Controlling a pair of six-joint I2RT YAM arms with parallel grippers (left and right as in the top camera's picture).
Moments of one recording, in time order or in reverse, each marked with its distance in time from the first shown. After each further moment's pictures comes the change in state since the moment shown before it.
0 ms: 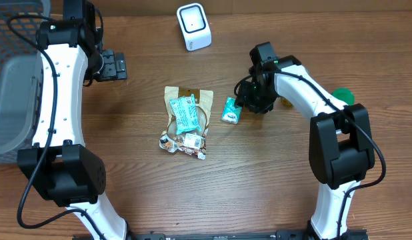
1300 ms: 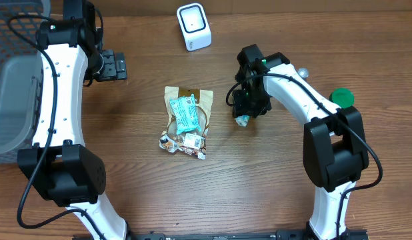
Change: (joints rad) left arm 0.000 0.000 0.000 0.000 0.000 0.000; right arm 0.074 0.000 0.074 -0.176 0.070 -0.257
